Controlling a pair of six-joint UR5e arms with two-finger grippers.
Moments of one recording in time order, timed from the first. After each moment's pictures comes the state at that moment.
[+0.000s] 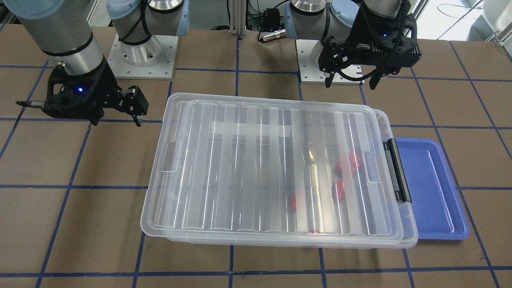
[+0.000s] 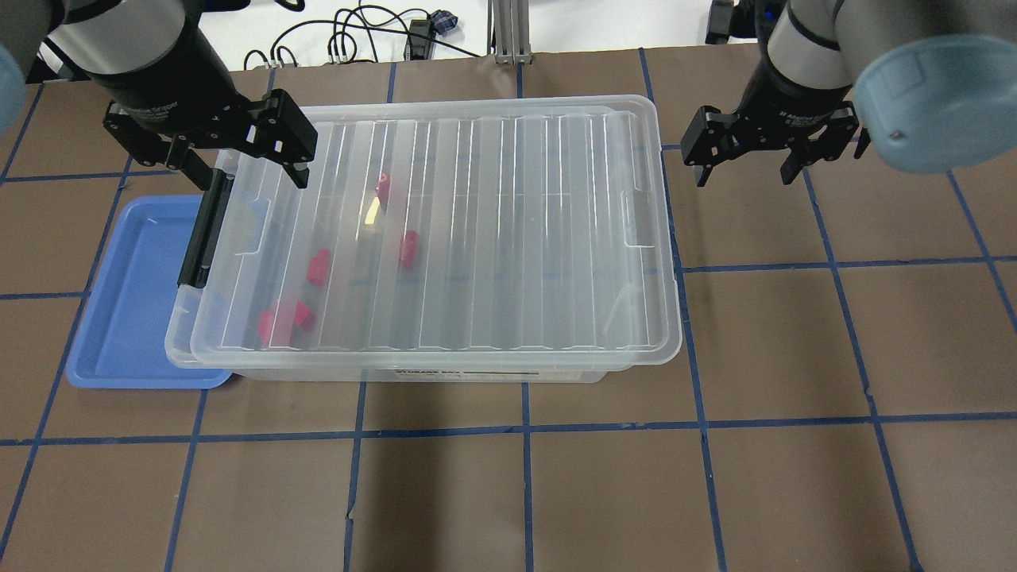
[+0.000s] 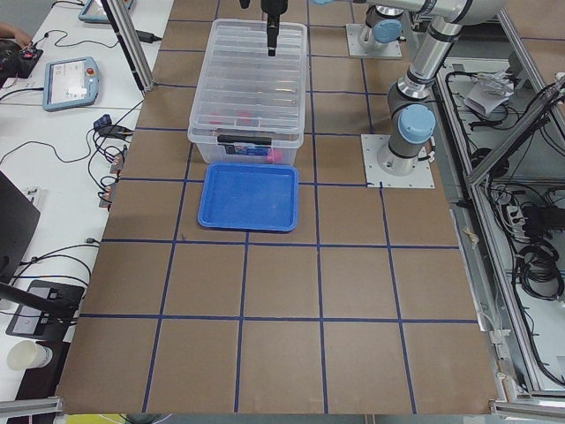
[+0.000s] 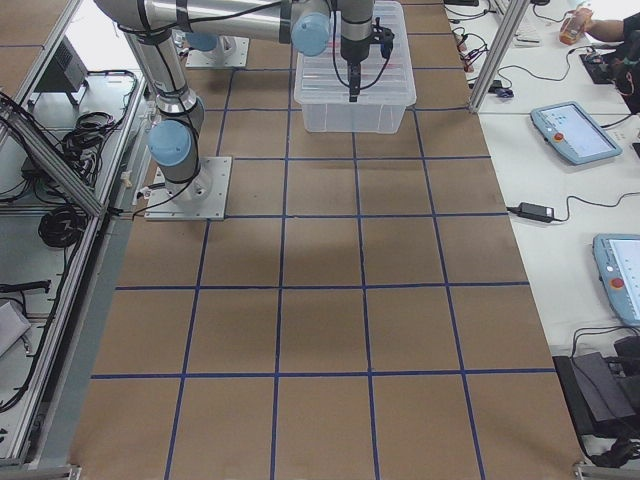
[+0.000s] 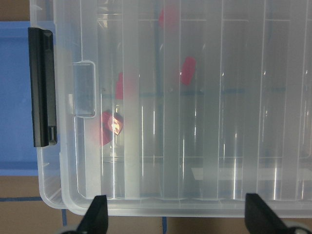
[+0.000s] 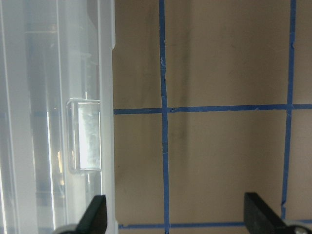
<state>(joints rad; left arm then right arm) -1.59 -1.52 -1.50 -1.64 1.58 0.02 1.56 -1.53 1.58 -1.64 -1.56 0.00</state>
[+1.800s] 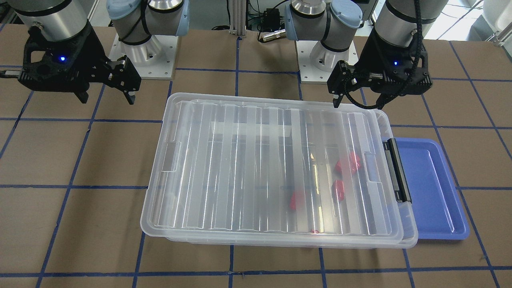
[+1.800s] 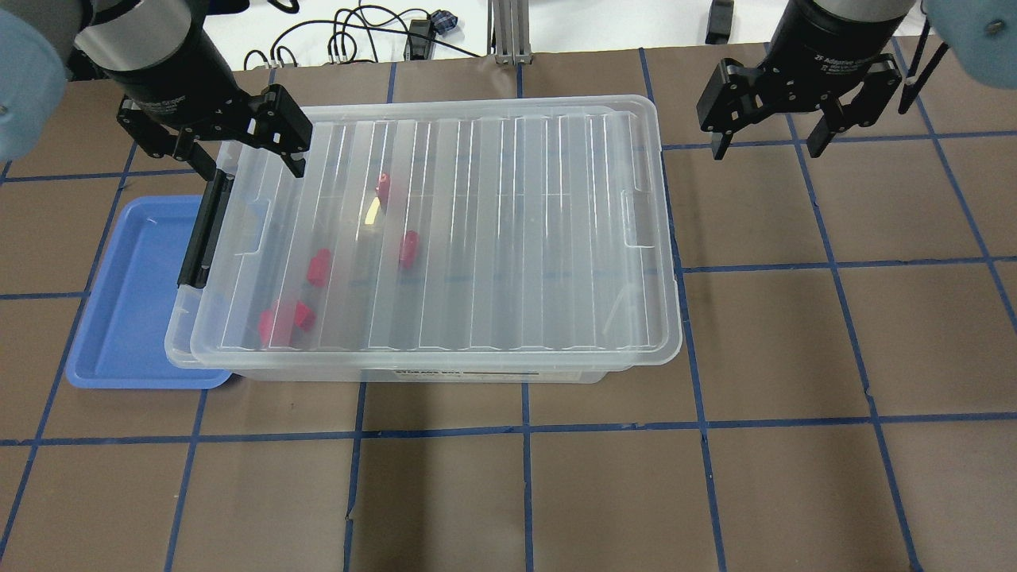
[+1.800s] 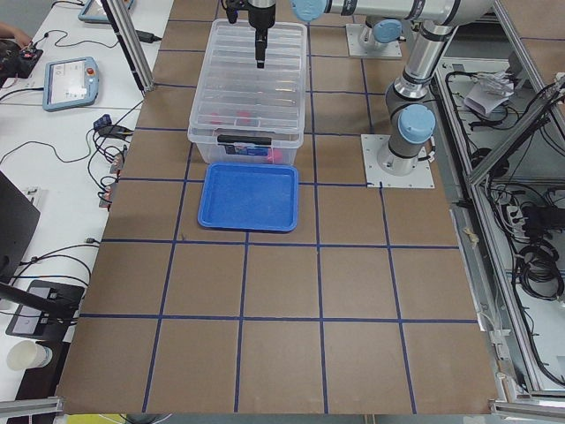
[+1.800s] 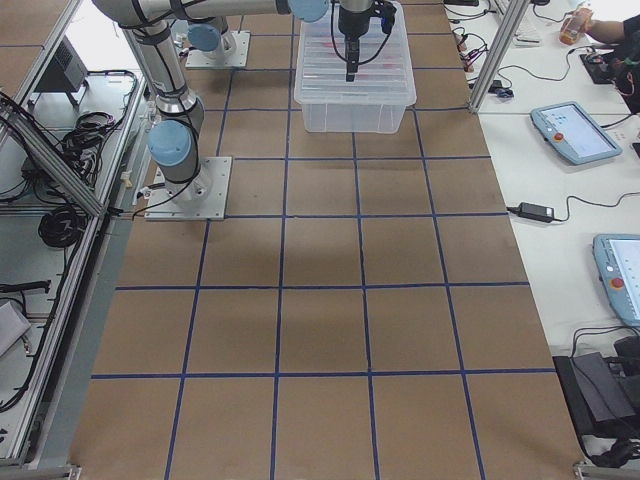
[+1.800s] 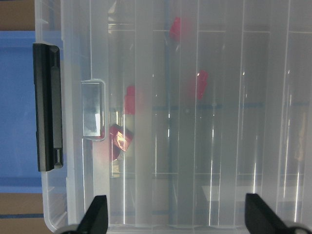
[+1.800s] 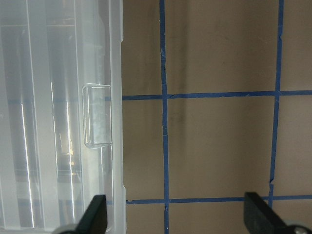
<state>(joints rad) -1.55 -1.59 -1.51 -1.57 1.57 0.04 1.56 -1.53 1.47 -1.50 -1.56 0.01</state>
